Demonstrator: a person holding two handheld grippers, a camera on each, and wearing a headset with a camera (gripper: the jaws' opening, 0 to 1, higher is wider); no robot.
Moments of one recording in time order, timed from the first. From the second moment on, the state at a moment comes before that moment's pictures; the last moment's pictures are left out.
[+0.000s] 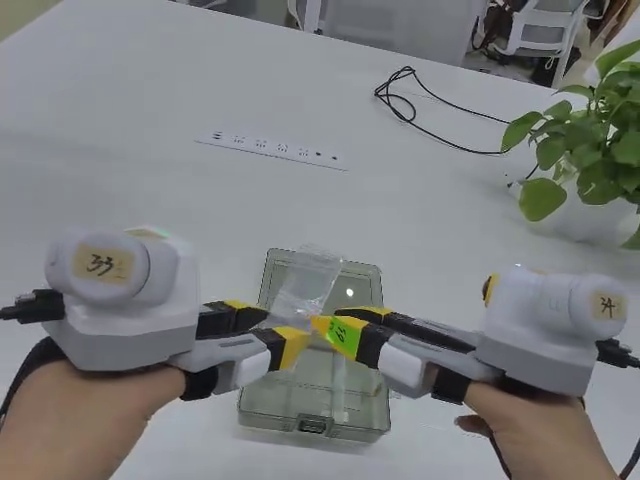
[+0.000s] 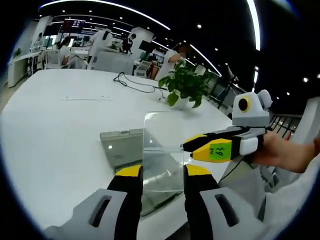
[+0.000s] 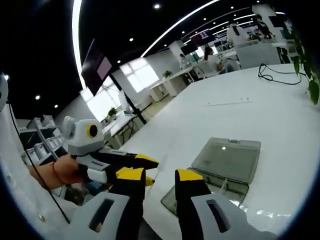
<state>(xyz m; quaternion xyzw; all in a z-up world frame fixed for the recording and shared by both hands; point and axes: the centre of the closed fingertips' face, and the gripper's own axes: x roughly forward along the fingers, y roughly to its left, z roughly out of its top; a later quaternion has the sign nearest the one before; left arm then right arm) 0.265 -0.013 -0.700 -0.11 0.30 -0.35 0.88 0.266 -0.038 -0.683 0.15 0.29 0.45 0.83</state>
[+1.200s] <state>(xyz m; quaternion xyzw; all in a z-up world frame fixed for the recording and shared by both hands) 0.260 -0.014 -0.698 -0.10 0.29 -0.37 0.88 0.273 -0.033 -0.677 0.19 0.31 0.43 0.83</state>
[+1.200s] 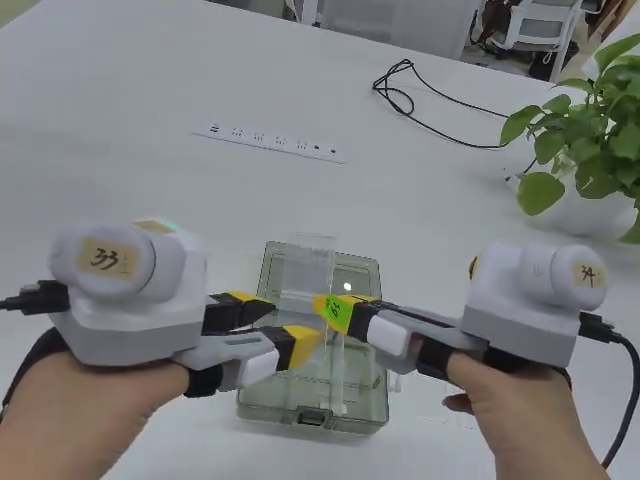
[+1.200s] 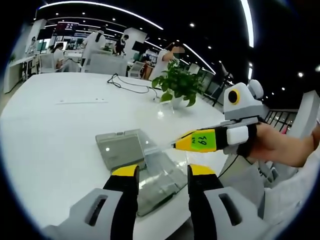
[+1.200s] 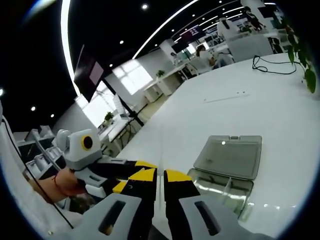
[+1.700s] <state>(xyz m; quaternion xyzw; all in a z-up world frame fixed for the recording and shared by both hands) 0.250 0.011 -0.712 -0.07 0.28 -0.39 0.87 0.281 -0.040 -0.674 0.18 0.32 0.40 0.84</state>
